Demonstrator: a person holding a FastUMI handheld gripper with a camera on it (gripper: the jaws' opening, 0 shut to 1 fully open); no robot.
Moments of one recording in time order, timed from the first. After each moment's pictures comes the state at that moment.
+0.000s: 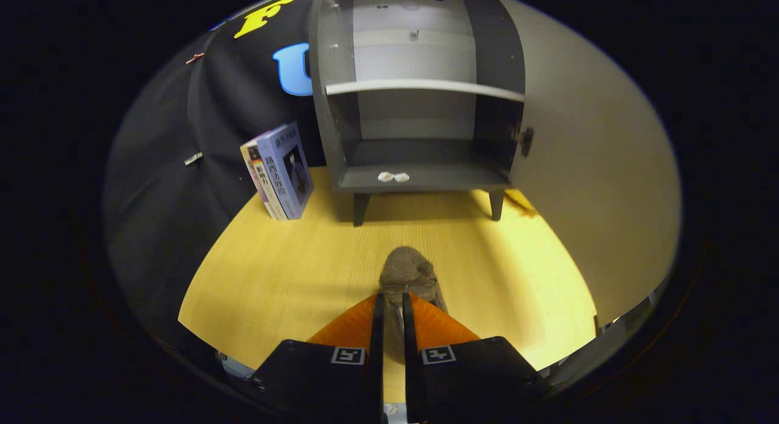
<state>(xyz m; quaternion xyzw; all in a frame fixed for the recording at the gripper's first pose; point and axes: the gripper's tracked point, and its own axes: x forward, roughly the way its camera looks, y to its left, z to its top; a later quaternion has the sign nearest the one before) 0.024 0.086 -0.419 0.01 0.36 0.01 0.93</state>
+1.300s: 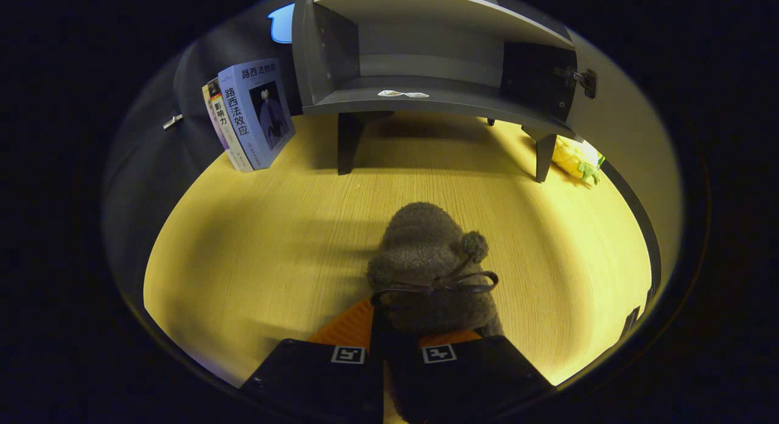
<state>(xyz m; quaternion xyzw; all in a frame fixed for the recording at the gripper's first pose) 0.084 0.087 -0.547 -0.01 0.42 0.01 0.91</state>
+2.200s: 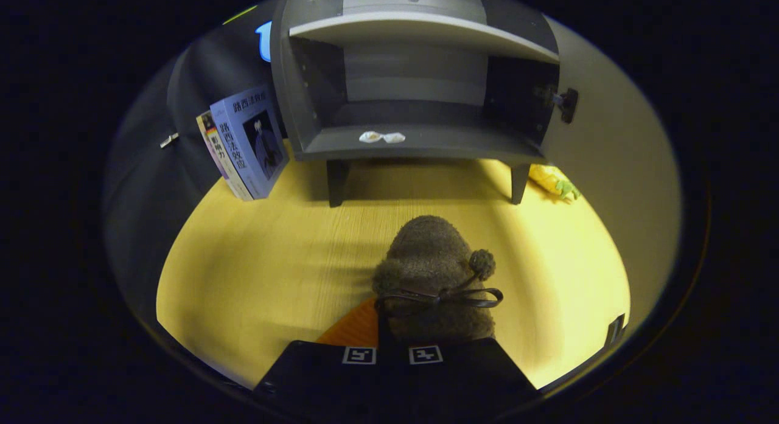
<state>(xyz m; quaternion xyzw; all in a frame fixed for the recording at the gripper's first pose) 0.090 0.066 -0.467 0.00 0.38 -0.01 0.92</state>
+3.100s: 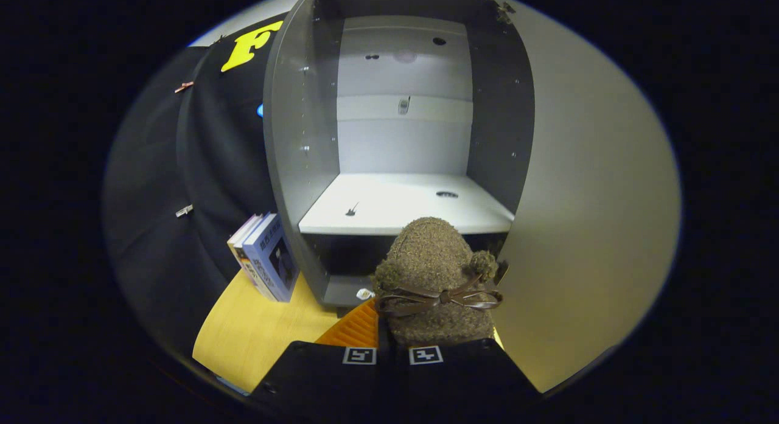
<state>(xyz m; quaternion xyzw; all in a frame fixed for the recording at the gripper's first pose) 0.157 0.046 -0.210 -0.01 0.22 -0.02 0.98</state>
